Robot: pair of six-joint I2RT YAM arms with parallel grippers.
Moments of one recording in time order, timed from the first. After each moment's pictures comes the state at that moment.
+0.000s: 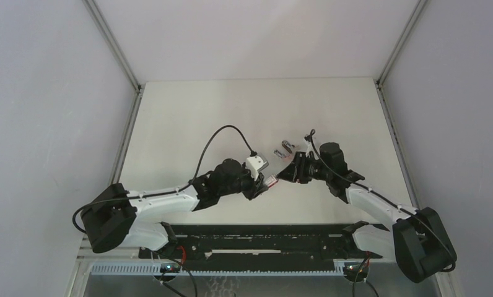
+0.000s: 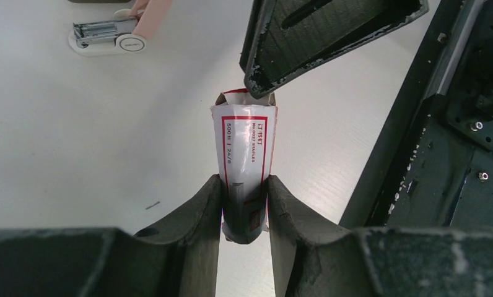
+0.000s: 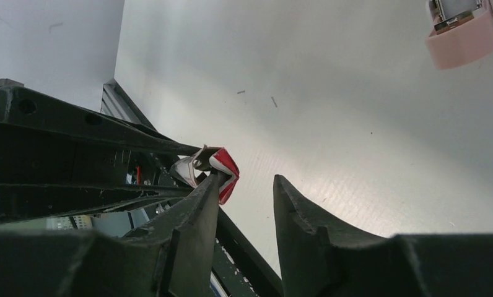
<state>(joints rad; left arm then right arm) -0.98 1.32 0.60 0.26 0.13 -0.15 0.41 1.12 0.46 0.09 -0.58 0.64</state>
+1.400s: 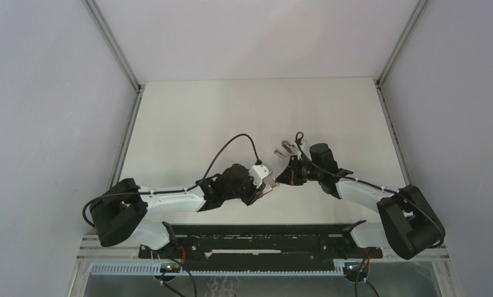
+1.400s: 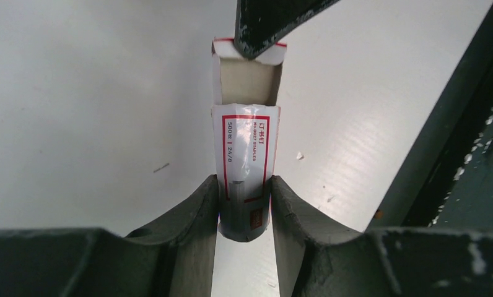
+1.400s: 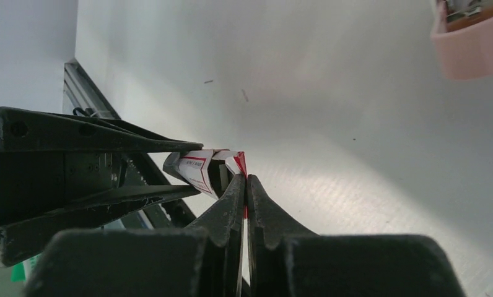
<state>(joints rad) -1.01 1.39 0.60 0.17 0.05 -0.06 0.45 1.29 0.47 0.17 -0.57 0.58</state>
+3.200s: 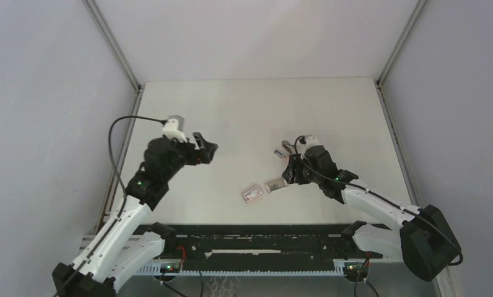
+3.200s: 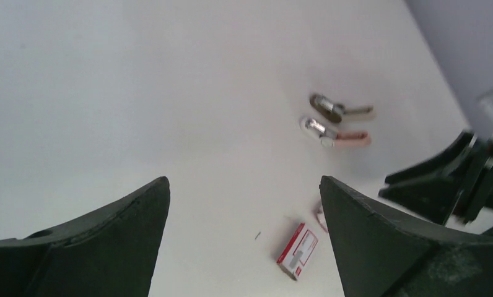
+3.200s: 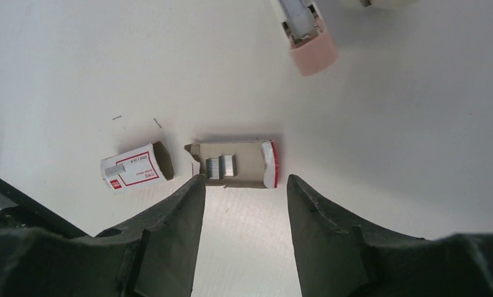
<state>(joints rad) -0.50 0.80 0.67 -0.20 -0.02 -0.38 0.55 1.10 0.51 -0.12 -0.08 0.48</state>
